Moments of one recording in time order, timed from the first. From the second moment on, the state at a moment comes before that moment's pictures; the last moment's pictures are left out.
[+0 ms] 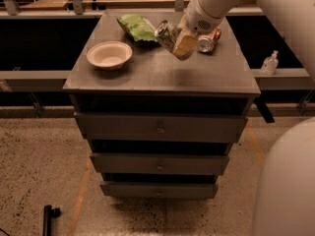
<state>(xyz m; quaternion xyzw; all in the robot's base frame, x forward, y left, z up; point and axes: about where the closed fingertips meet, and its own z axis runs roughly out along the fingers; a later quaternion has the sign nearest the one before) 0.707 -0.074 0.928 -0.65 0.70 0.01 0.30</state>
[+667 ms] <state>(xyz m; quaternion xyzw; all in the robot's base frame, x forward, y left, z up) 0.702 -0.085 0.907 -0.68 0.71 0.01 0.17</state>
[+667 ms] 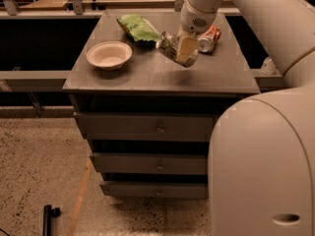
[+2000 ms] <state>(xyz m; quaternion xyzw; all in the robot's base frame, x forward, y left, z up) 0.715 -0.091 0.875 -0.68 0.72 -0.01 0.12</state>
